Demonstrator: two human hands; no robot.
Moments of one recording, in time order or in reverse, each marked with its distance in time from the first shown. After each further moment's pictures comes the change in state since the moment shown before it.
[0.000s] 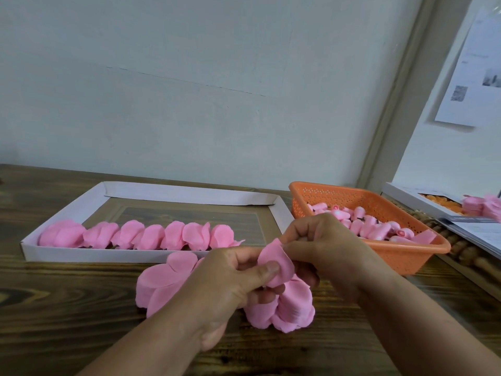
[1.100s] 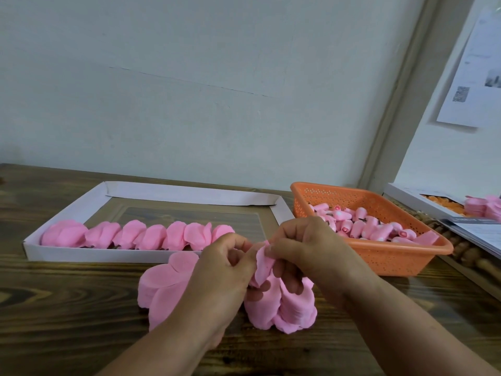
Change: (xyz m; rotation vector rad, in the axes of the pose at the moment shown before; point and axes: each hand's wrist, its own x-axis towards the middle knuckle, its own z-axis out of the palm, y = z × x) left_hand 0.003 -0.004 0.000 0.183 0.288 0.148; right_hand 0.000 -0.005 0.016 0.071 -0.059 -0.042
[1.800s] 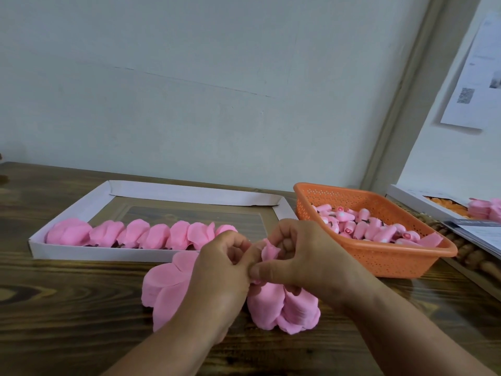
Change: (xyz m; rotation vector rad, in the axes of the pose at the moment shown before) left_hand 0.003 0.000 0.000 0.042 0.128 0.009; right_hand 0.000 -0.002 0.005 -0.179 -0.106 -0.030
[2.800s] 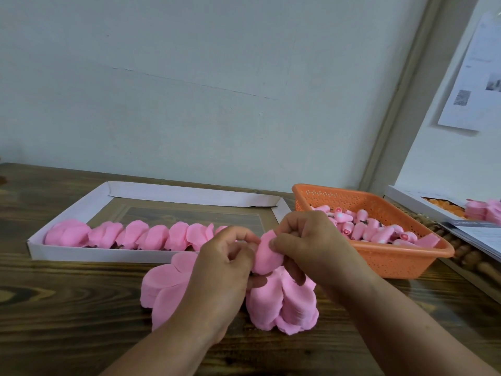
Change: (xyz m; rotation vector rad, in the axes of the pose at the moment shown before) left_hand -0.002 0.003 -0.002 -0.098 -0.076 0.068; right_hand 0.008 0.001 -0.003 -0.010 0.262 0.044
